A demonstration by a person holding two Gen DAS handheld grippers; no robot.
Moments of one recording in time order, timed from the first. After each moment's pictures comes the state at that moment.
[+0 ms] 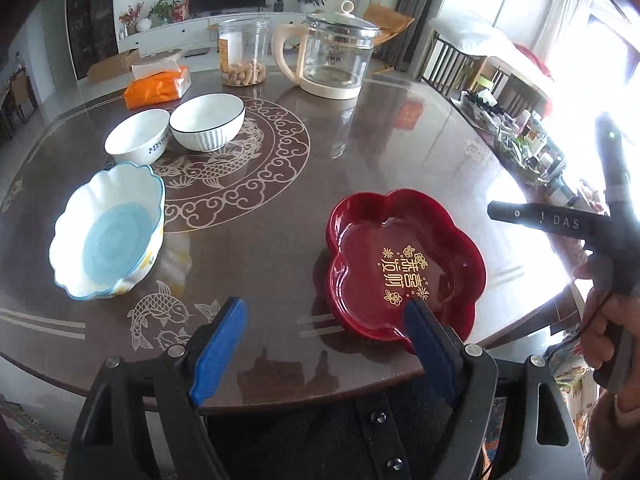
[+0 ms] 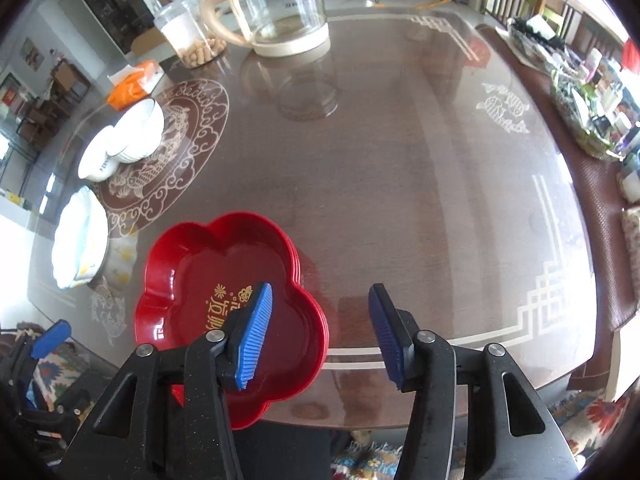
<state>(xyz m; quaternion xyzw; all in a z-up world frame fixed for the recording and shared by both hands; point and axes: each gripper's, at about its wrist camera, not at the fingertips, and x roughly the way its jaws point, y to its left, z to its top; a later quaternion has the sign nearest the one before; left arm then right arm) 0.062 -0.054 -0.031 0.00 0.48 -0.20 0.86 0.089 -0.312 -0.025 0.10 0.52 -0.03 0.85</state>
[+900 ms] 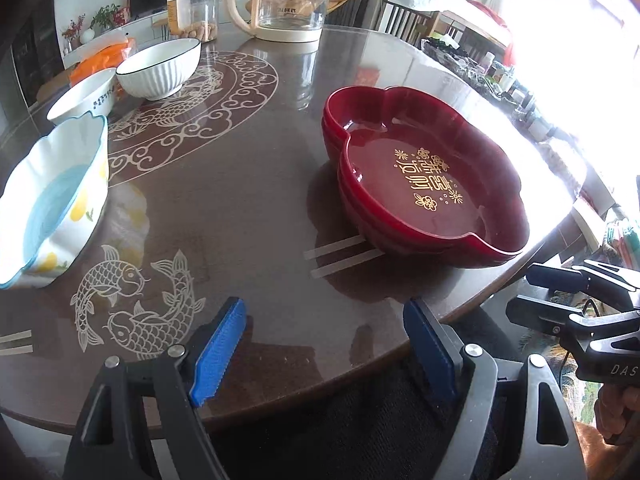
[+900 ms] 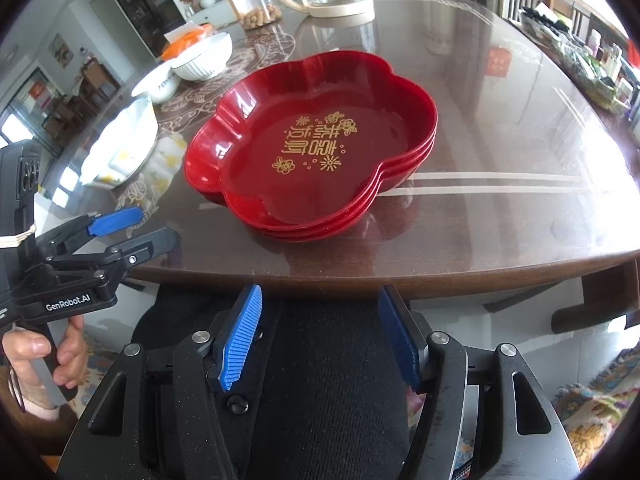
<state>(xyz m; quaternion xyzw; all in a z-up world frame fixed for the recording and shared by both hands) 0.059 -0.054 -0.128 0.07 0.50 -0.29 0.81 -0.024 -0.232 -0.101 0.12 0.52 0.03 0.85</state>
